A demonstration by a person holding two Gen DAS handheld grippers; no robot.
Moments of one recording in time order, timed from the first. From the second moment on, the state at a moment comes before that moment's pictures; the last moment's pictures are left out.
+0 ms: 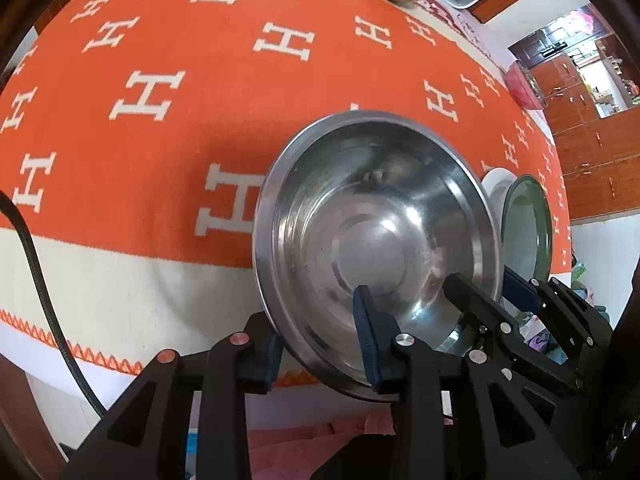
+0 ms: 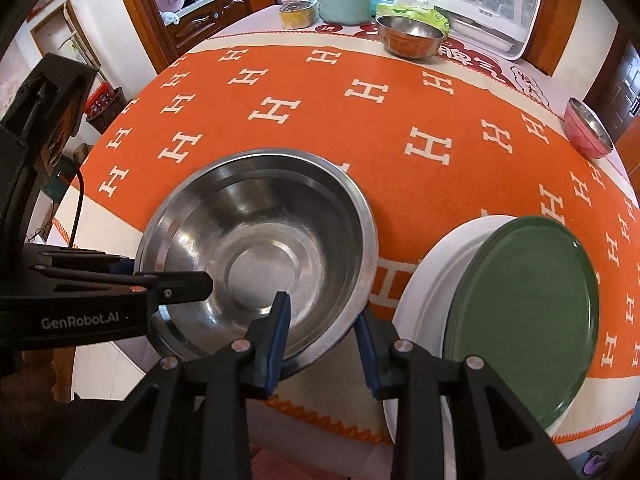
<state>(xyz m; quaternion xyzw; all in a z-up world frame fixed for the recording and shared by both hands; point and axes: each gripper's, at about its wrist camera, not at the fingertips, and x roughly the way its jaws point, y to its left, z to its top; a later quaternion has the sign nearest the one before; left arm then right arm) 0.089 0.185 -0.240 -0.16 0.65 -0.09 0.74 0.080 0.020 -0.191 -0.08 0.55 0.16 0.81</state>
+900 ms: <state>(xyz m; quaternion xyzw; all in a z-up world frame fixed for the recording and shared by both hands) 0.085 0.148 -0.154 -0.13 0.53 -0.03 0.84 0.070 -0.082 -0.129 -0.06 0.44 0.11 0.89</state>
